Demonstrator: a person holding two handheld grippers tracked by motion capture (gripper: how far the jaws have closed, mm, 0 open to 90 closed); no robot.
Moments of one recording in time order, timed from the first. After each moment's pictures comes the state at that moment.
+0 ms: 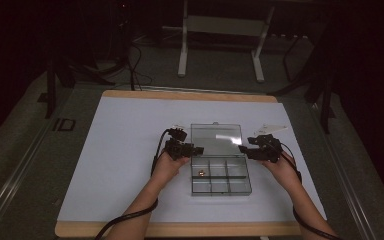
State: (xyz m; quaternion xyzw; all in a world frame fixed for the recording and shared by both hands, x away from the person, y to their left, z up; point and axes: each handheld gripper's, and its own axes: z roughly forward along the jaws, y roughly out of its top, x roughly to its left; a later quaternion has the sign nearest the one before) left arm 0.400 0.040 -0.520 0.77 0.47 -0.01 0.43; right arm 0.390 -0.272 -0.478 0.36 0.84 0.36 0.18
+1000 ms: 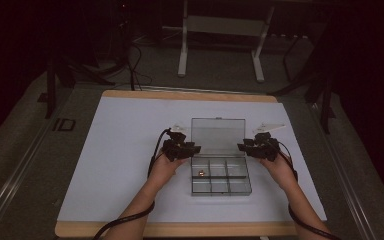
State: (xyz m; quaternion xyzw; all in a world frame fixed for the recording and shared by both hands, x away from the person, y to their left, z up) left arm 0.386 0.045 -0.509 0.78 0.42 0.05 0.45; right arm 0.398 -0.270 -0.484 0.37 0.84 0.37 0.15
